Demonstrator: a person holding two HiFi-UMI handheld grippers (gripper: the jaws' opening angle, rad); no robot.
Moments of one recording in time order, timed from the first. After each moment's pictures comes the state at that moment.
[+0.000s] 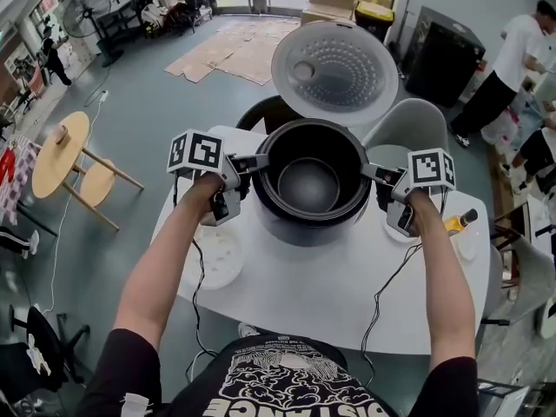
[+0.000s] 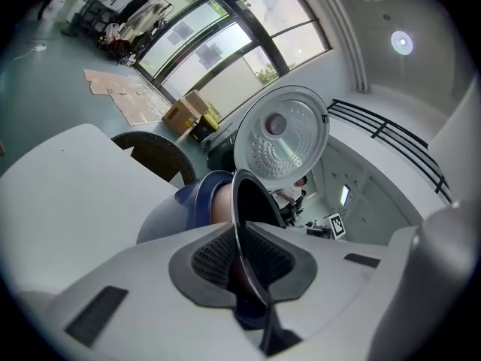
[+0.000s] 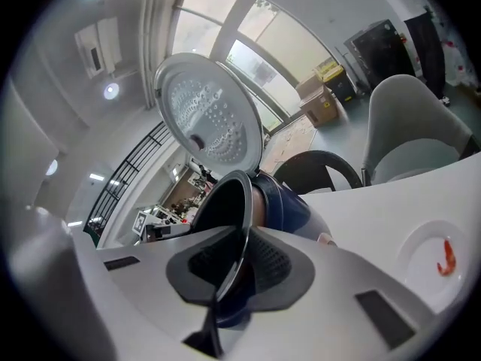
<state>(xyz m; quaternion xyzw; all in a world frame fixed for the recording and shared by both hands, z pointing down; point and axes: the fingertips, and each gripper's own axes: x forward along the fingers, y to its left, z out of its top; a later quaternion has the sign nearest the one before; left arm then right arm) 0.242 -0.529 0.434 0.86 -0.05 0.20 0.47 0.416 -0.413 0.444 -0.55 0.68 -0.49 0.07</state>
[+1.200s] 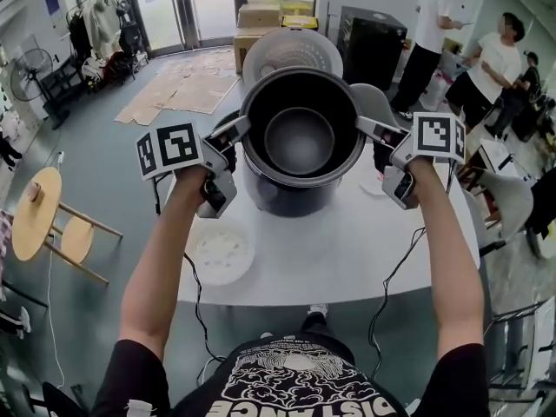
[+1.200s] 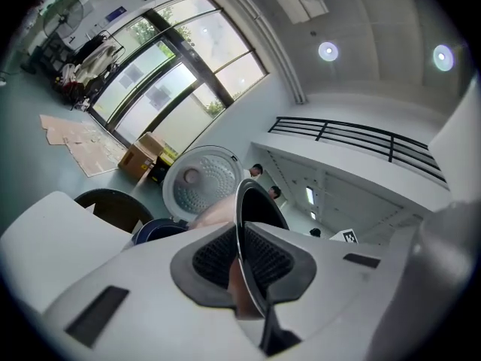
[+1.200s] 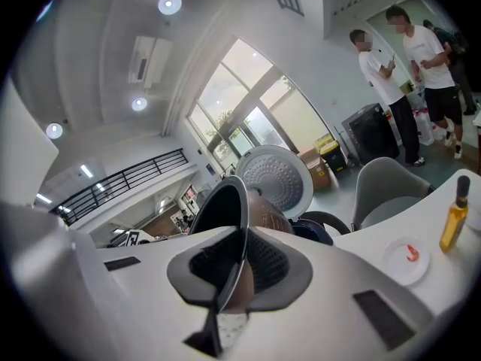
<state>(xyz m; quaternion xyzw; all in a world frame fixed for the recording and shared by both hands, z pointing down) 0.141 -0.448 0.272 0.94 0.01 0.05 0.34 0.292 -0.291 0.271 -0.69 0.64 -0.30 0.14</state>
